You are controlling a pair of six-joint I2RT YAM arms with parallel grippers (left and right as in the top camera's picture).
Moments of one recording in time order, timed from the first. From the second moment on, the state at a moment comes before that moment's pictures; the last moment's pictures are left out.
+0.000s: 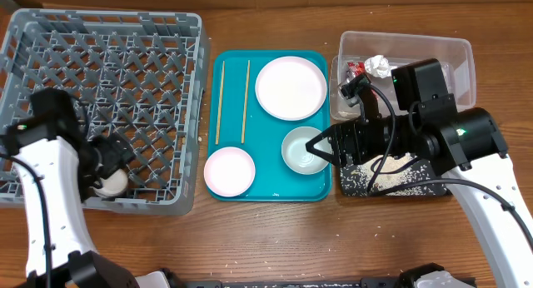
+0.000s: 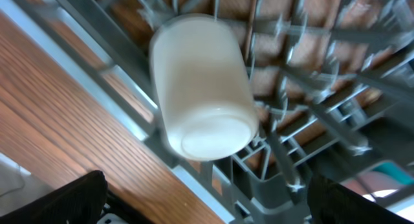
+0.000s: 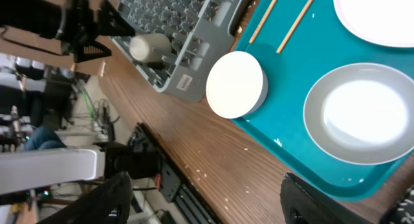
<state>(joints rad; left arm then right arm) 0.44 1.49 1.31 -1.32 -0.06 -0.39 0.30 1.32 1.38 -1.11 -0.77 0.08</state>
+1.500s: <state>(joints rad) 0.44 0.86 1.67 -1.55 0.55 0.06 0.68 1.66 1.38 -0.83 -0.31 0.44</state>
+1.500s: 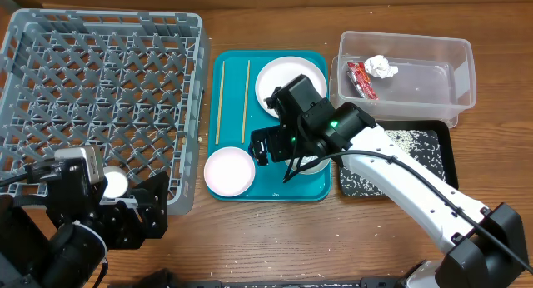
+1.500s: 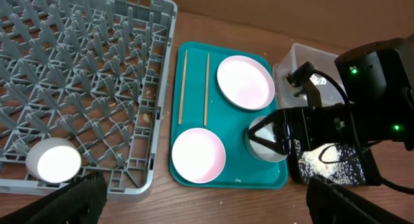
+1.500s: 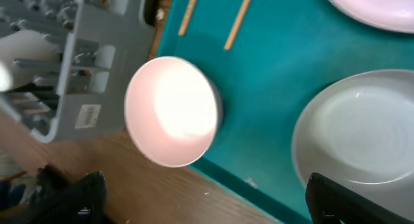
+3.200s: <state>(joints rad) 0.44 0.86 1.67 -1.55 0.55 0.06 0.05 0.01 0.02 -0.03 -0.10 0.22</state>
